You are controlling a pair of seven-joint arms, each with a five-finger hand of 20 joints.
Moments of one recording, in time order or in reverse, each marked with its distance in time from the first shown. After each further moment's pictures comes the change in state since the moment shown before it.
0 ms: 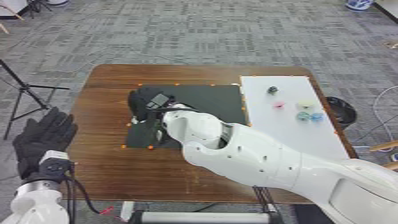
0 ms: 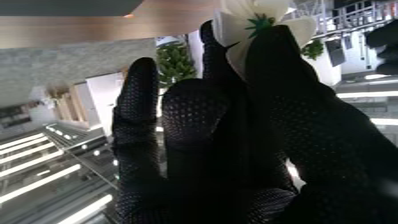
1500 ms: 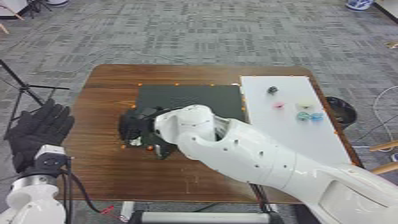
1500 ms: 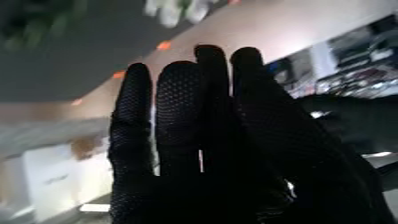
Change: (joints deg) left arm -1.0 1.8 -0.6 0.4 -0.6 -1.6 1.2; right arm -3.3 -3.1 7.6 0.3 0.4 -27.8 -9.6
